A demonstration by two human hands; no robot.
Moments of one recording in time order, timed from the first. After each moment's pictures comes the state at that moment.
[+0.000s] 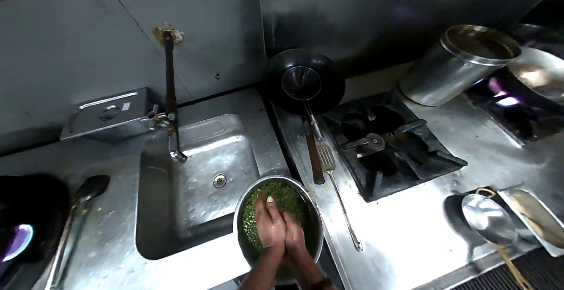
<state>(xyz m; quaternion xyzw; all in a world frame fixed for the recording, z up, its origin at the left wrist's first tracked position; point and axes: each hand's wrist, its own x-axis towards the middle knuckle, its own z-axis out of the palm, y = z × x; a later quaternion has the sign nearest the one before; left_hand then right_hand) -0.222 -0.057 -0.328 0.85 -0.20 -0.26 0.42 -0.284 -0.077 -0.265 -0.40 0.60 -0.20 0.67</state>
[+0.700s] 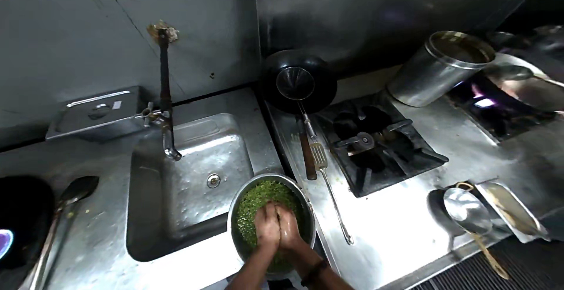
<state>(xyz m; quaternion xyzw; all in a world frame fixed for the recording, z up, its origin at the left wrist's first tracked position) -0.222 -0.052 -0.307 0.78 -0.16 -0.41 0.44 -0.288 -0.097 -0.189 -0.59 0.52 -0.11 0.61</state>
